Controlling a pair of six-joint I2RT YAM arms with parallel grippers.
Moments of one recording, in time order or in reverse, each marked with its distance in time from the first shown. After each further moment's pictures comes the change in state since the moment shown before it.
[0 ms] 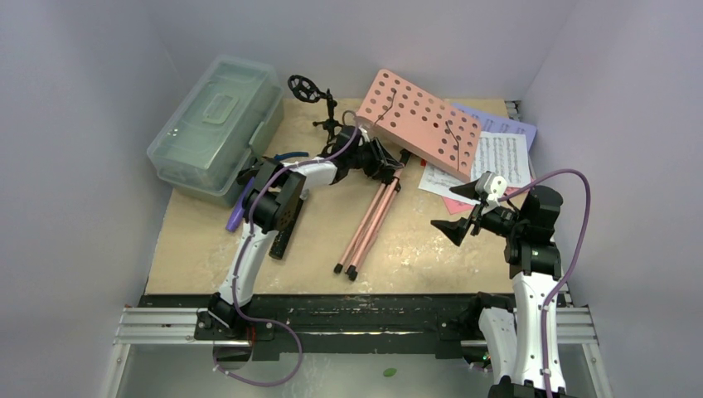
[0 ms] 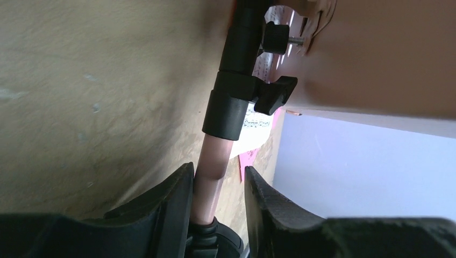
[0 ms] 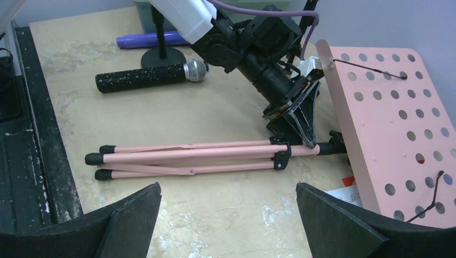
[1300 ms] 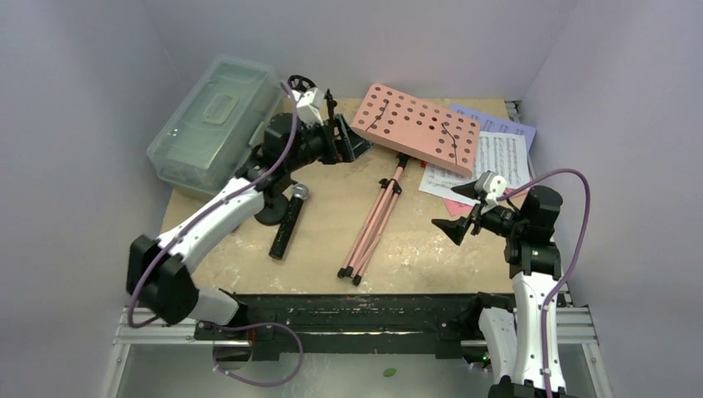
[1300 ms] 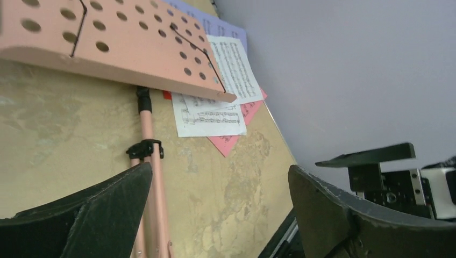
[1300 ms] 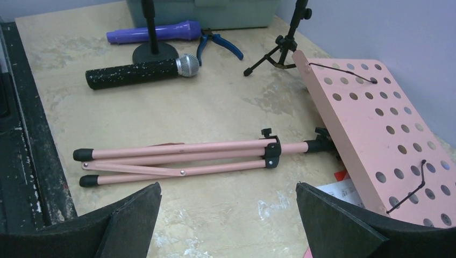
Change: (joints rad) left arm 0.004 -0.947 -0.515 -0.193 -0.268 0.387; right arm 0.000 -0.002 0.000 -0.002 0.035 -0.003
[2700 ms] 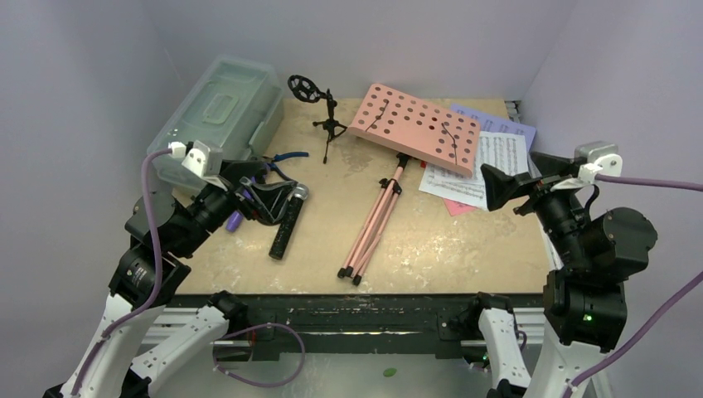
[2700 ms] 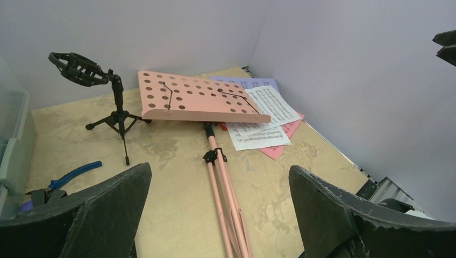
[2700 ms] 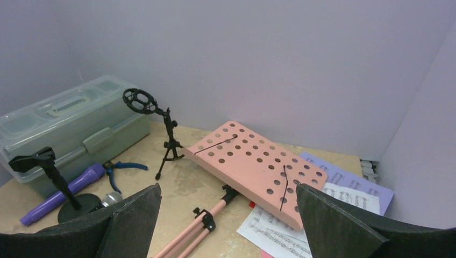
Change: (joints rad) left arm 0.001 -0.843 -0.077 -0.467 -0.178 0.480; right arm -0.004 -0.013 0.745 -0.286 0.625 0.542
